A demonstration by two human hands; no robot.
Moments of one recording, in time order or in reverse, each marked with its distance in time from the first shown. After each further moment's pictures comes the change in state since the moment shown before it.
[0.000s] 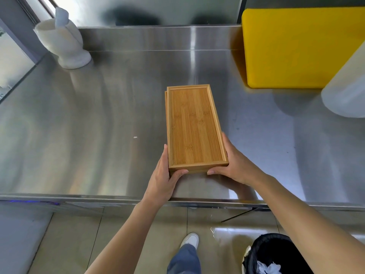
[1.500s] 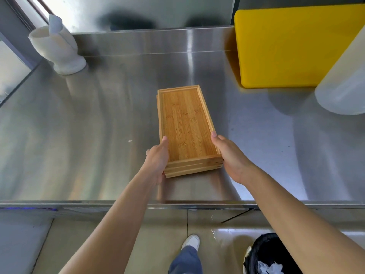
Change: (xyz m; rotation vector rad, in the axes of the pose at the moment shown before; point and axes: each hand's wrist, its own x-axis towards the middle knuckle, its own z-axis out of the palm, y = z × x) left_hand 0.057 0.044 -0.015 -0.368 0.061 -0.849; right_hand 0.009 -0.030 -0.003 0.640 0.123 0.326
